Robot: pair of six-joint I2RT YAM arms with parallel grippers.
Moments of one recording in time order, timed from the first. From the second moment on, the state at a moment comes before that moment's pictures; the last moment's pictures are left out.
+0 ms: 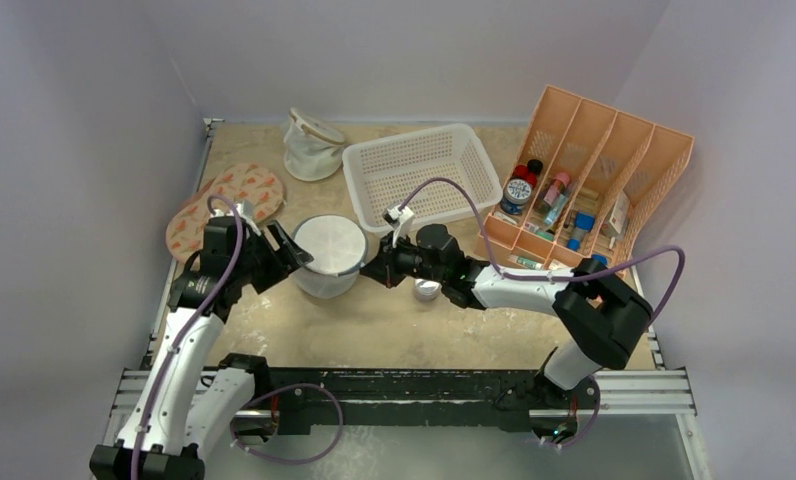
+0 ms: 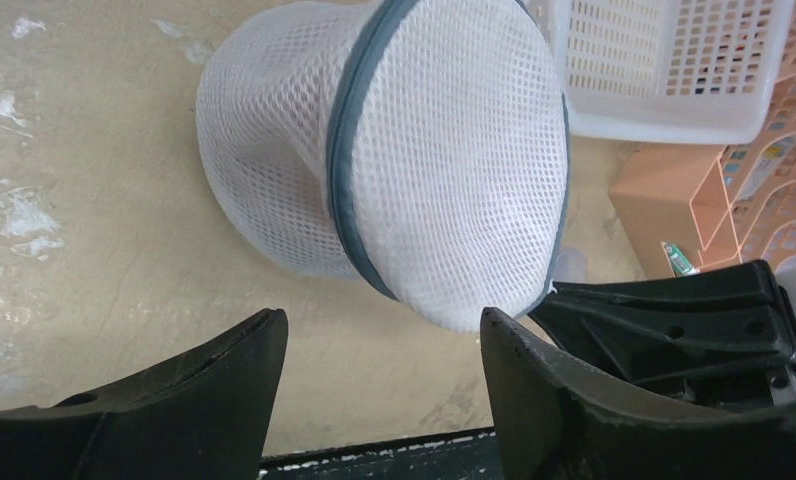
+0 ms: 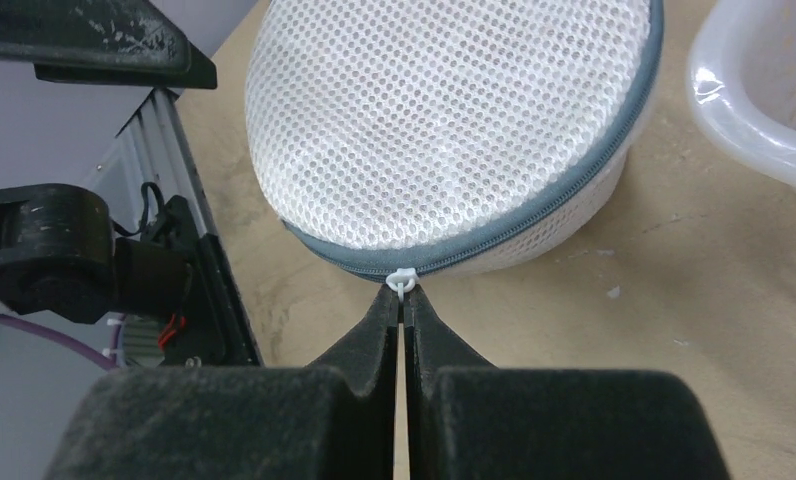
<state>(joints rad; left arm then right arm) -0.11 0.81 0.79 -0.76 0.20 -0.70 0.89 1.58 0.76 0.49 -0.24 0.45</state>
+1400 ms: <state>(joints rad) -0.32 0.94 0.68 -0.54 0.21 -0.87 0.92 1.56 0.70 0.49 -0.20 0.51</state>
